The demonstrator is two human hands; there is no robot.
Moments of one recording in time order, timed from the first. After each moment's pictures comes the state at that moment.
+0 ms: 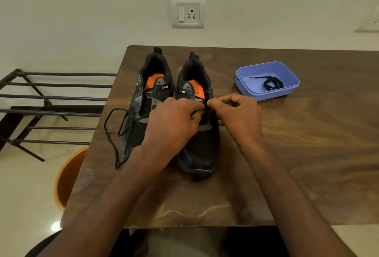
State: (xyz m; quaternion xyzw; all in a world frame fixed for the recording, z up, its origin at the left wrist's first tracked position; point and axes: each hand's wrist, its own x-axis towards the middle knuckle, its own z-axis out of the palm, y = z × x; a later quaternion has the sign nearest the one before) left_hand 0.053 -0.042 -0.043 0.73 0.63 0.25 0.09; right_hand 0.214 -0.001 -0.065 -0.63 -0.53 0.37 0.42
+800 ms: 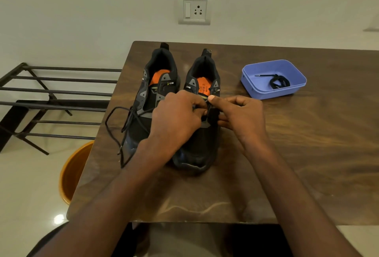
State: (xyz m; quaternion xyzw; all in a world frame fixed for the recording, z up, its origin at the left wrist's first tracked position) left_hand 0.050 -0.037 -0.044 0.67 0.67 0.26 0.18; right_hand 0.206 -0.012 -0.057 -0.63 -0.47 0.44 0.43
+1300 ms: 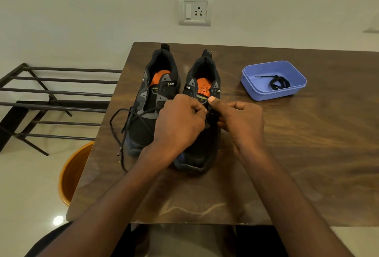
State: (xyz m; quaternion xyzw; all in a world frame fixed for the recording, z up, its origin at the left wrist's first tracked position) left_hand 0.056 -0.041 -0.052 0.62 0.67 0.32 0.25; right_hand 0.196 -0.020 -0.060 -0.66 -0.43 0.43 0.45
